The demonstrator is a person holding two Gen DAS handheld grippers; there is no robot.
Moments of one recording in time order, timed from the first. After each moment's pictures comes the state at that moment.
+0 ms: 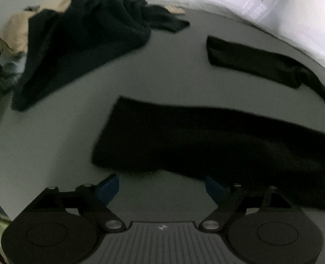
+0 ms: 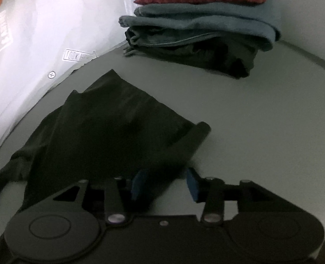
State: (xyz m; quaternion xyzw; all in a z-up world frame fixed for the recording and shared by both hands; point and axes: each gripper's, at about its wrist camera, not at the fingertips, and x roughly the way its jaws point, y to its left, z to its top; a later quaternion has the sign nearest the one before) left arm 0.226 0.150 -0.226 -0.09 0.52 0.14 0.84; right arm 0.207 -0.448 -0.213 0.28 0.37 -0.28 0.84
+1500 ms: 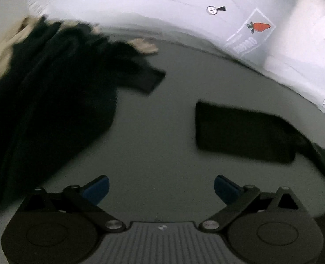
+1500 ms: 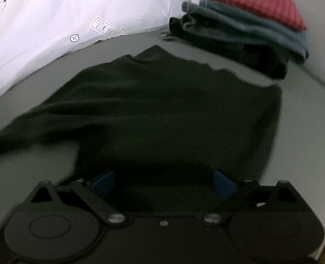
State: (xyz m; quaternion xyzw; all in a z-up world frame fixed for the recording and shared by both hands) left arm 0.397 0.220 -0.185 -0.09 0.47 0.03 0.87; right arm 0.279 -0.293 -0.217 0.21 0.39 -0.33 0.83
